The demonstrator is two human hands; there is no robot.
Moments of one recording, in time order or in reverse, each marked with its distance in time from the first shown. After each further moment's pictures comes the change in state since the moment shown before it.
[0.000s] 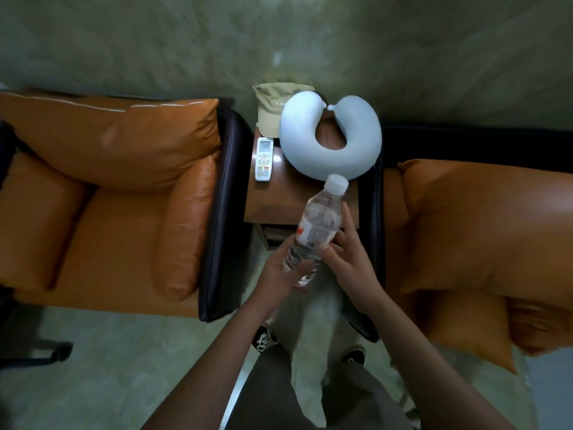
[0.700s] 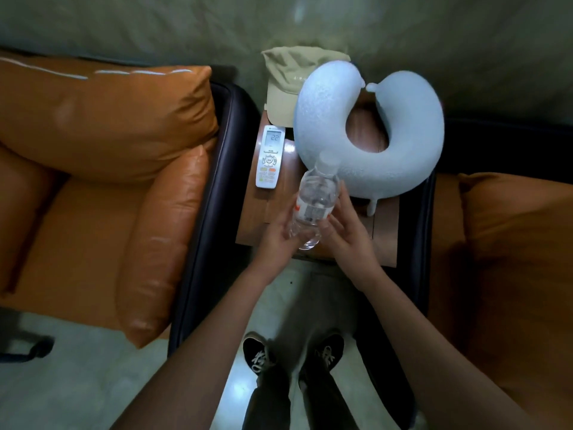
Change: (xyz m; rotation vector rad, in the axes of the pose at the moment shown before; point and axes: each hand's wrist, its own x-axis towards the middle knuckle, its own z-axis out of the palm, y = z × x) left_hand 0.211 -0.059 -0.050 0.104 0.159 0.130; right_hand 0.202 0.117 -0.020 -0.100 -0.017 -0.012
